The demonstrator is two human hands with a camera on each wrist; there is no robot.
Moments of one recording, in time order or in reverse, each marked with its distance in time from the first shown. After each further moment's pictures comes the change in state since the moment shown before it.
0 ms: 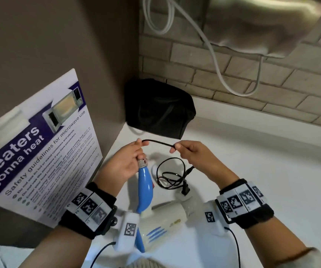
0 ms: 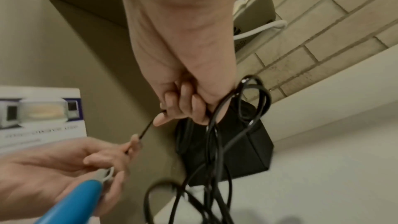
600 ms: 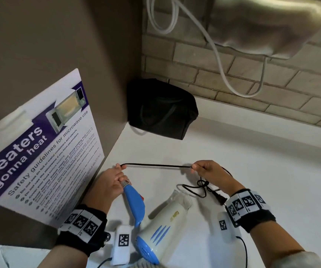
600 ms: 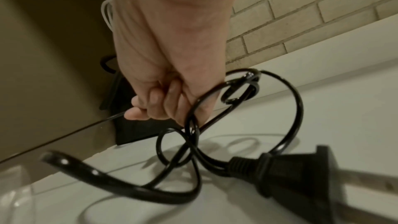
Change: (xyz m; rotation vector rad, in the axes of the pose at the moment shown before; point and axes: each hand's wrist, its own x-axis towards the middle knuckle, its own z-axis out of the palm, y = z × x) left_hand 0.024 -0.045 -0.085 -0.174 0.199 -0.048; right_hand -0.005 0.088 -0.011 -0.122 -0.052 0.177
